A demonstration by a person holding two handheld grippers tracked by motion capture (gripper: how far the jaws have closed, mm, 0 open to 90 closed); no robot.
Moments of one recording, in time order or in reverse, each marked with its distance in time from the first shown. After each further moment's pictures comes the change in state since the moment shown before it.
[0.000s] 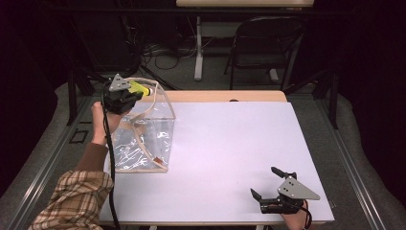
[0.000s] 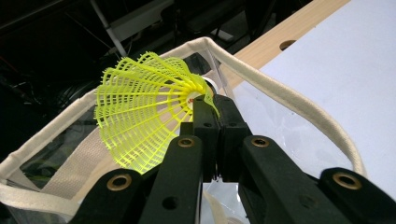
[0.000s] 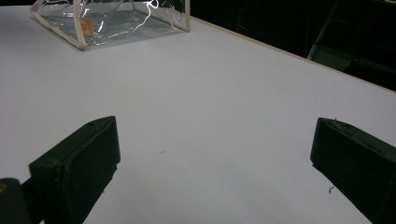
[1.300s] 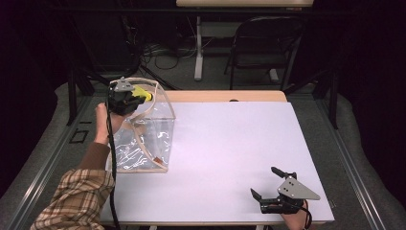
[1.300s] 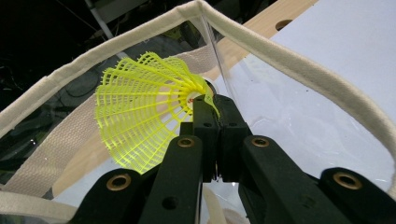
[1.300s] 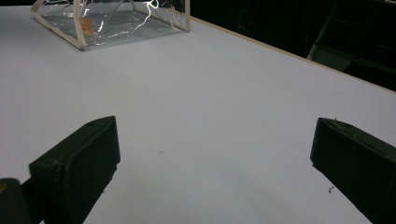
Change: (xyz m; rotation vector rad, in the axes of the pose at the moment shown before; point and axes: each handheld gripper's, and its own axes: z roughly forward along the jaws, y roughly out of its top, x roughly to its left) left arm 0.003 -0.008 0.018 0.067 -0.042 -0.009; right arm 0.000 0.000 0.000 0.003 0.000 -0.002
